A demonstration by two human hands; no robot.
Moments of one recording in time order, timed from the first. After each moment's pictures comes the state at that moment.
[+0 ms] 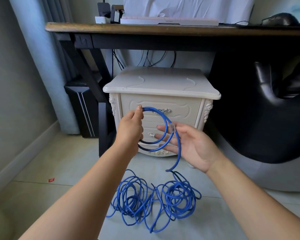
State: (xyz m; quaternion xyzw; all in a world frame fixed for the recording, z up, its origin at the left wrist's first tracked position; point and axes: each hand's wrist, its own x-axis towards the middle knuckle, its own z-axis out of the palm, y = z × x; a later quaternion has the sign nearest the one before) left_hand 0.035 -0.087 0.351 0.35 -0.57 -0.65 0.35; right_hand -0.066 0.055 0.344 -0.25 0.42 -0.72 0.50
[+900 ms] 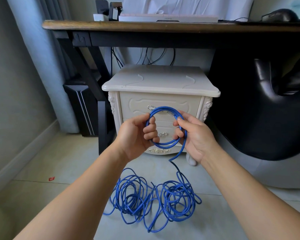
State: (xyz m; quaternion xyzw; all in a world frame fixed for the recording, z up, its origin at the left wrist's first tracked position) left_hand 0.049 -0.077 0.353 0.14 -0.42 -0.88 0.15; right_hand -0.069 0.043 0.351 -0.19 0.49 -0.78 0.35
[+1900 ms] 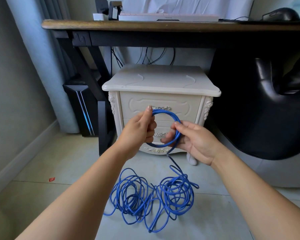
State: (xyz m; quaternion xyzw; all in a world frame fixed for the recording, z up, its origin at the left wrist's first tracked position) left_hand 0.045 -0.074 0.355 0.17 -0.63 -0.72 0.24; right_hand -0.074 0.055 0.346 -0.29 0.53 -0.66 0.44
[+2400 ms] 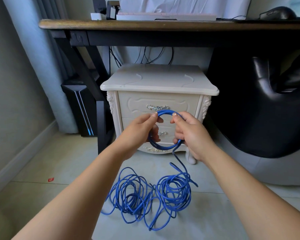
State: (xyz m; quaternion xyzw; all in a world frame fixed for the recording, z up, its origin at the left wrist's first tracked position) left_hand 0.046 -0.068 0.355 0.22 -0.71 -0.64 0.22; right_hand -0.067 0.040 0.346 -0.31 0.62 -0.66 0.27
